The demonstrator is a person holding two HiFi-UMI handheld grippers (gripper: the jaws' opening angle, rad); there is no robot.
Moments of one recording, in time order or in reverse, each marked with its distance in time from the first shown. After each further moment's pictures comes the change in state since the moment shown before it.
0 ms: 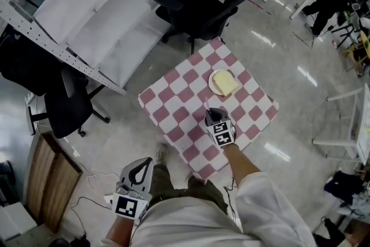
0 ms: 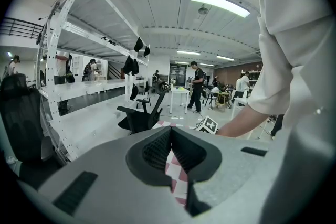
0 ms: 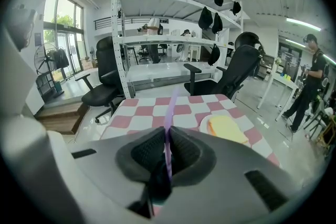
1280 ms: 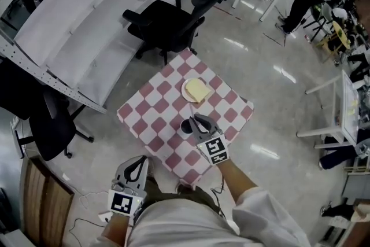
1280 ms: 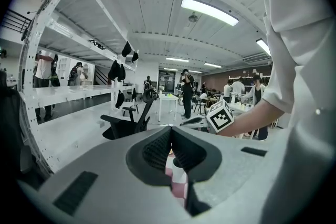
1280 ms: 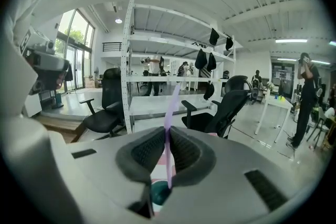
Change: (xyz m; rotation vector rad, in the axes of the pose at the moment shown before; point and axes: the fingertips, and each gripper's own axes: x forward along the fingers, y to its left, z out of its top) left arm 0.041 -0.029 0.030 0.036 -0.088 -0.137; right arm -0.133 0.001 0.104 -0.030 -0.336 -0.028
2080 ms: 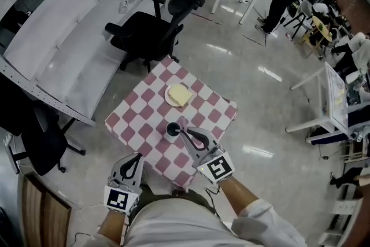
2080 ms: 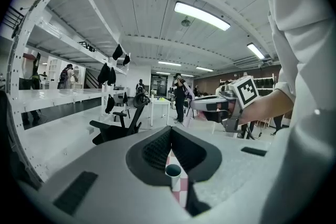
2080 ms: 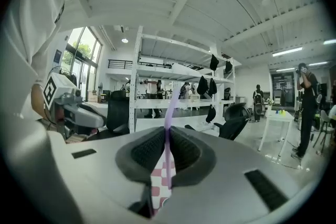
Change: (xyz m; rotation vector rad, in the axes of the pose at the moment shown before) left arm 0.018 -0.020 0.017 0.028 -0.044 -0.088; right arm -0.105 0.032 0.109 -0.022 -0.238 0.017
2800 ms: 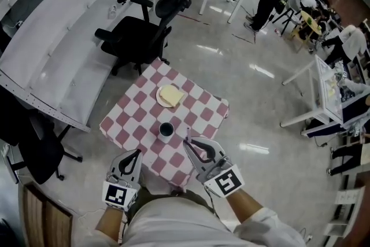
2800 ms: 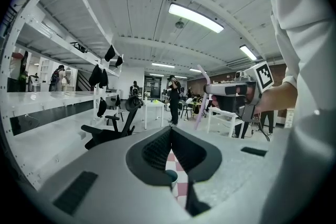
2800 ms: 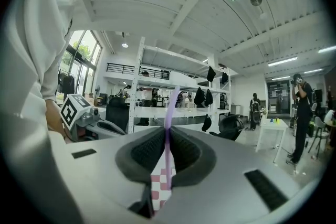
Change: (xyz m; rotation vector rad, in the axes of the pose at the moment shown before) left arm 0.017 -0.010 0.012 0.040 -0.031 -0.077; right arm -0.059 0.015 0.055 -0.003 -0.081 -0.053
